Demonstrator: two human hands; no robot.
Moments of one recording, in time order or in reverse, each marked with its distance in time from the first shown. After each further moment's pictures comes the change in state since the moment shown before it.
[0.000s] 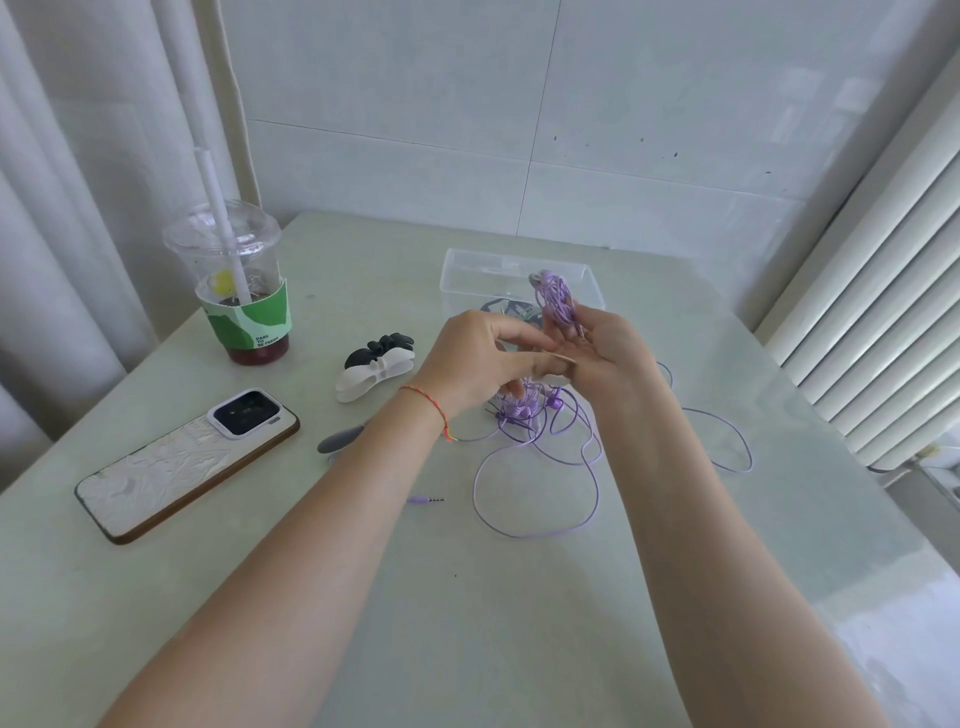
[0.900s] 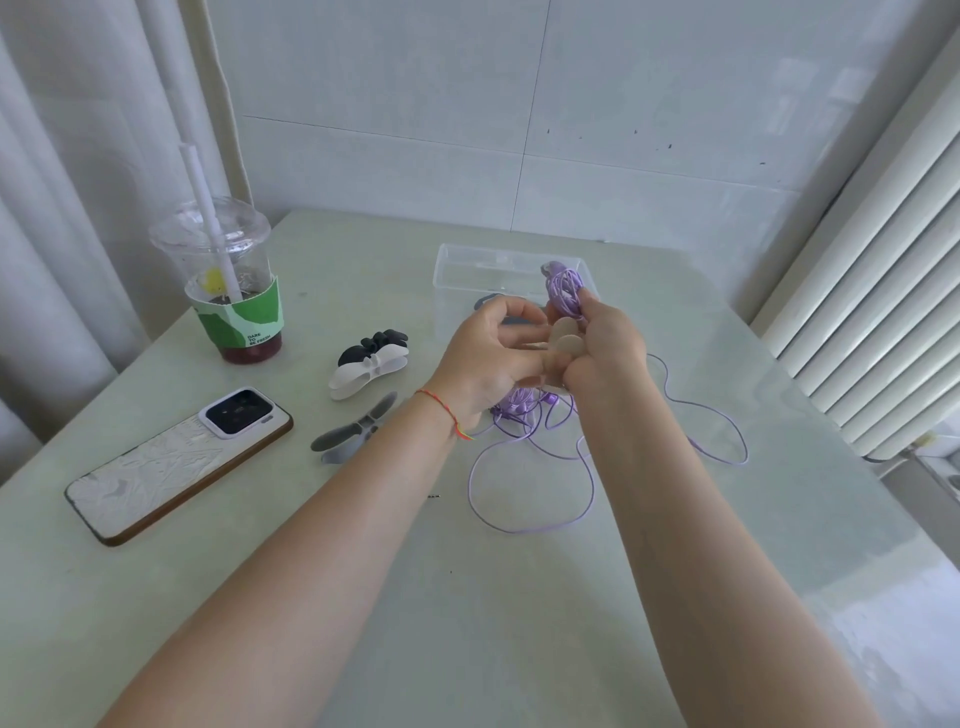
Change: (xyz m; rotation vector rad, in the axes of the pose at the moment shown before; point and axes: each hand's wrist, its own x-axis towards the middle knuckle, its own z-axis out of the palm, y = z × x) left_hand -0.001 0.002 0.023 -0.553 0.002 -0.128; right_hand 0.007 0.005 -0.001 -0.134 0.217 -0.122
